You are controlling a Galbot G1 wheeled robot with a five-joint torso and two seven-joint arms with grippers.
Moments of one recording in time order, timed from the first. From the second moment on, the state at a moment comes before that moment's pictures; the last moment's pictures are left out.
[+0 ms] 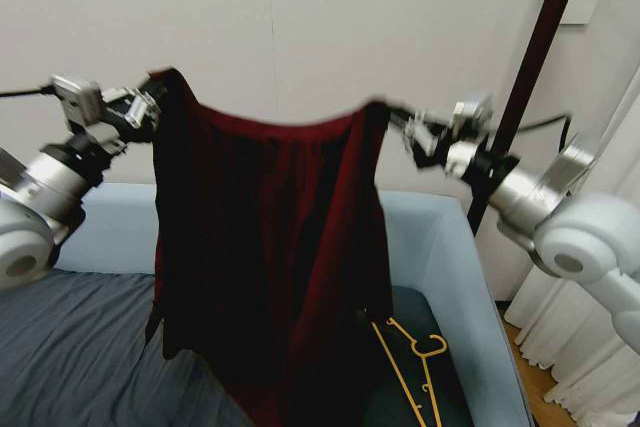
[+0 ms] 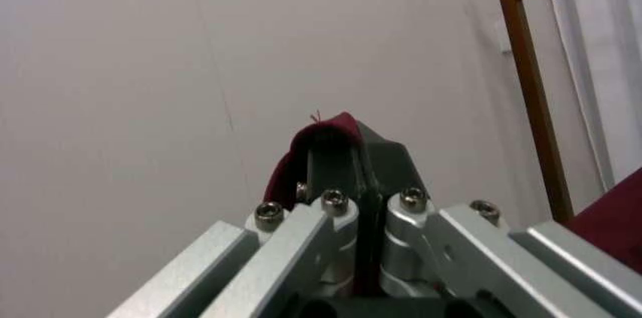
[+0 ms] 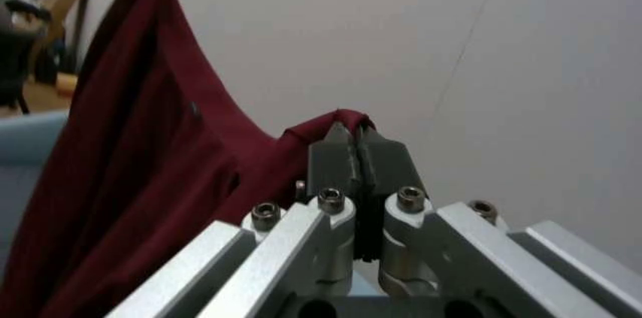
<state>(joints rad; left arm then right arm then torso) 0.80 -0.21 -0.39 -2.08 -1.14 -0.18 -0.05 -0.43 0.53 0.04 2.06 0.92 -0.13 -0.22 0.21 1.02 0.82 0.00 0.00</state>
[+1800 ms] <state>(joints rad) 0.77 -0.14 -0.37 -2.28 -0.67 0.25 -0.36 -0.30 0.61 0.05 2.08 0.33 -0.21 -0.19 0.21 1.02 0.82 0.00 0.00</state>
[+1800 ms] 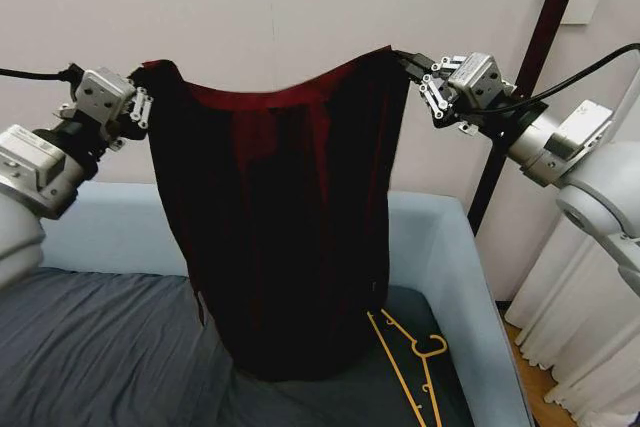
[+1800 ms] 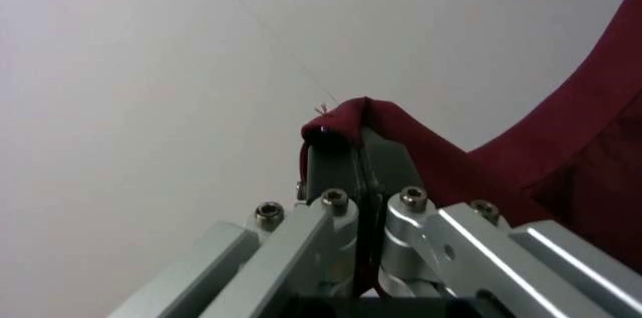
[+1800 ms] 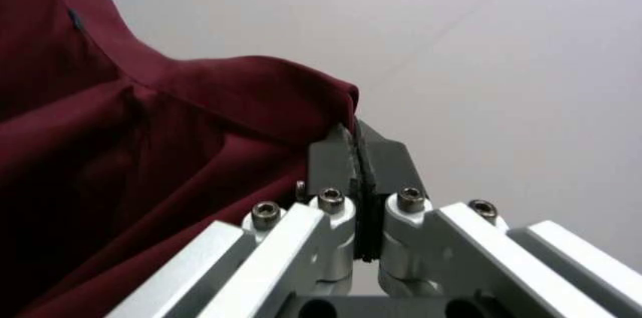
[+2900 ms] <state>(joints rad) 1.33 -0.74 -0.30 -2.00 -0.18 0.22 -0.31 -1.04 0.93 -0.02 1.88 0.66 -0.18 0.10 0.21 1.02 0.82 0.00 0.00</state>
